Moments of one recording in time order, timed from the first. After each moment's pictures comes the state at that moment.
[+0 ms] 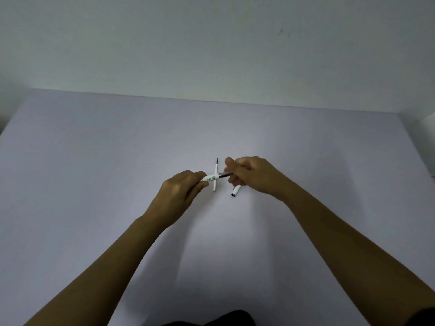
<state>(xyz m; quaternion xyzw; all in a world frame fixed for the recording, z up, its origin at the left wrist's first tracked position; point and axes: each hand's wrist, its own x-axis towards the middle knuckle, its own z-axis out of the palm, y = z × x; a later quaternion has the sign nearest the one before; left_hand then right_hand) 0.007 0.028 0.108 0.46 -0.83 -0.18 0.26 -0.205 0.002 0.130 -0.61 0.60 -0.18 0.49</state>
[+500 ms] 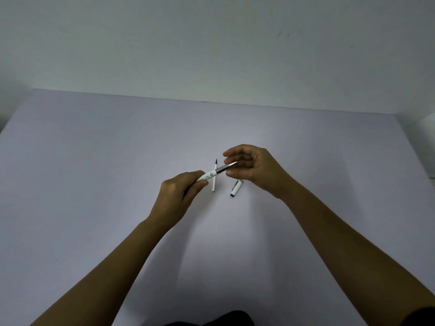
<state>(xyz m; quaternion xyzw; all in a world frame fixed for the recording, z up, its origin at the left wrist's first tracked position) 0.003 0.030 0.099 0.48 -0.76 -0.25 0.34 -0.213 -0.003 0.130 -0.58 0.48 -0.33 0.57</state>
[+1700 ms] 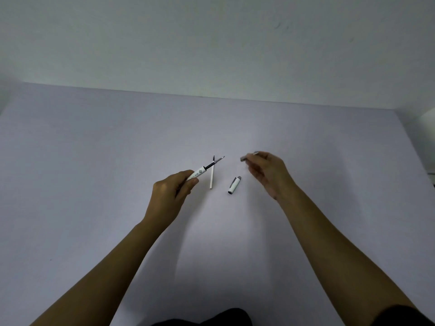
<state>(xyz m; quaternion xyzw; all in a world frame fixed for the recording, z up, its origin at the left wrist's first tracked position) 0.009 0.028 0.068 0.54 -0.70 -0.29 0.36 -0.239 -0.012 0.079 -0.22 0.61 -0.47 0.60</state>
